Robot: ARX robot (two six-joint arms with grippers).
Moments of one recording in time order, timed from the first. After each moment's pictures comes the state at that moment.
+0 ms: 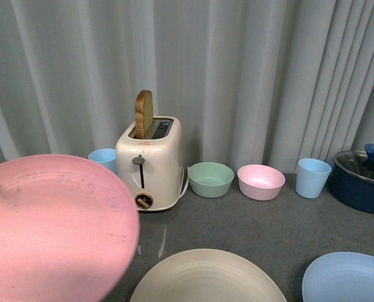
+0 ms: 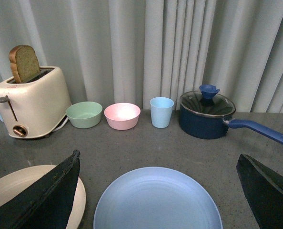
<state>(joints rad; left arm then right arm) 0.15 1.82 1.39 -0.68 0.34 0.54 0.00 0.00 0.01 0.00 0.00 0.00</state>
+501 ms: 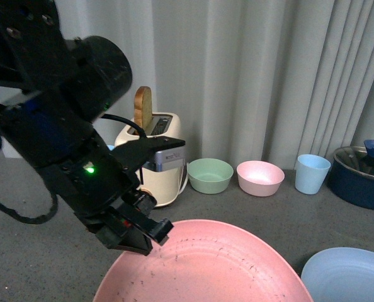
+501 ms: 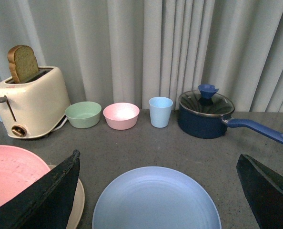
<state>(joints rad) -0.33 1.91 1.36 -0.61 0.27 0.38 0.00 0.00 0.01 0.00 0.00 0.00</state>
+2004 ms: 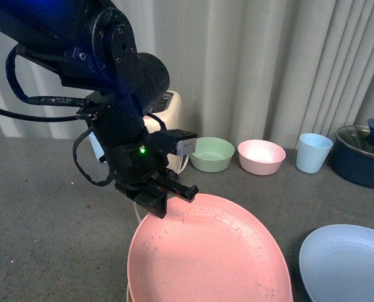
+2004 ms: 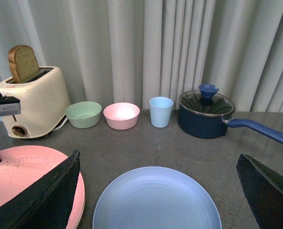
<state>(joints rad) -0.34 2.28 1.75 -0.72 0.16 0.33 0.00 0.00 0.01 0.00 0.00 0.00</state>
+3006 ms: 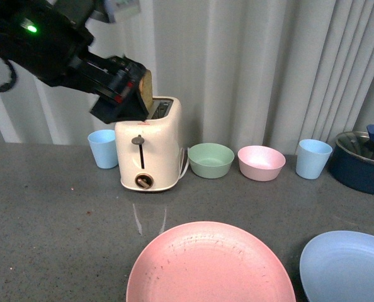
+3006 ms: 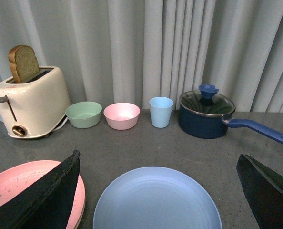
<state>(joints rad) -0.21 1.69 1.33 -0.30 0.23 0.46 0.00 0.00 0.01 0.00 0.00 0.00</state>
